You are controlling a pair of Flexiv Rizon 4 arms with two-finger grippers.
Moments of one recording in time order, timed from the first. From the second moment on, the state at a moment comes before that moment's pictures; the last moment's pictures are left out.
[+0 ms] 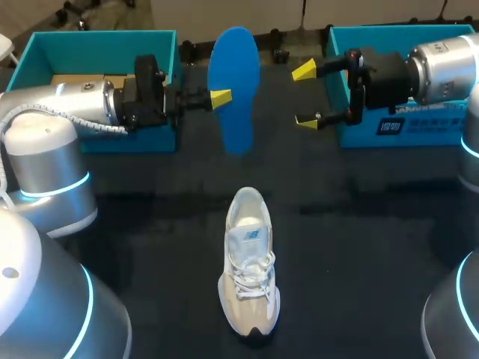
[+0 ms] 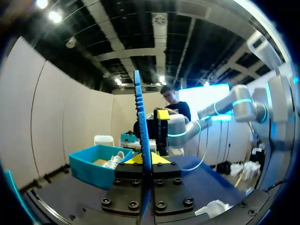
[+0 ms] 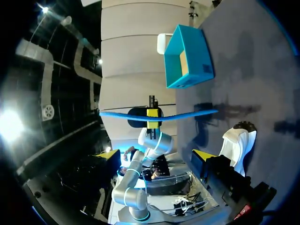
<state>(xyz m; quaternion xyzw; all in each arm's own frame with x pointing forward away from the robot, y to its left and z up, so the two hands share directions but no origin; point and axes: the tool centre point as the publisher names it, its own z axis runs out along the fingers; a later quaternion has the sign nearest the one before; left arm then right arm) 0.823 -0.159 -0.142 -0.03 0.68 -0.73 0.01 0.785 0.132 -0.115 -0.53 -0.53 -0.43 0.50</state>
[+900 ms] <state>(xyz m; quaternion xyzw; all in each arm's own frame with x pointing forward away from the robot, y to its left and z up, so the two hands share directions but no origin) 0.828 -0.148 -0.148 0.28 0.61 -0.67 0.31 0.785 0.132 -0.115 -0.53 -0.53 -0.43 0.50</state>
